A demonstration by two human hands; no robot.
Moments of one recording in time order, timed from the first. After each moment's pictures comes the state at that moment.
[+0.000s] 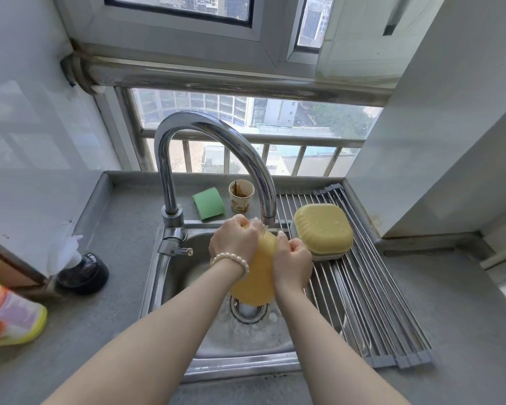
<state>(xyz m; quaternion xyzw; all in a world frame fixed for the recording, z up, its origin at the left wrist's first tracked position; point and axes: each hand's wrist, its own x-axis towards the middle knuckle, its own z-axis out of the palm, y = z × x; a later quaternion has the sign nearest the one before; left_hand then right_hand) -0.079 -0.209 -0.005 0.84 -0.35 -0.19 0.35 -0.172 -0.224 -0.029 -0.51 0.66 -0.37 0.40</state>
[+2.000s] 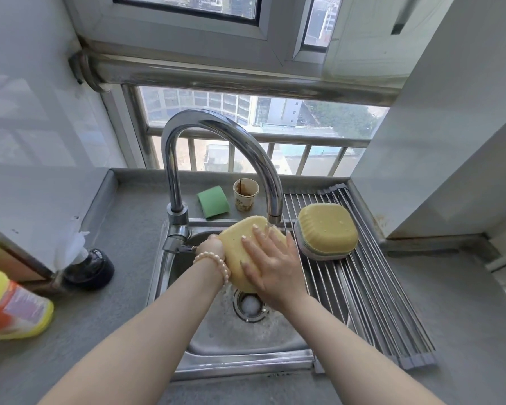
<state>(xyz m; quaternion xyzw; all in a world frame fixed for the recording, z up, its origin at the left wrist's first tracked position) -0.034 -0.210 -0.063 0.73 0.05 -0.45 0.51 -0.181 -0.215 -0.050 -0.92 0.36 -0.16 0.04</state>
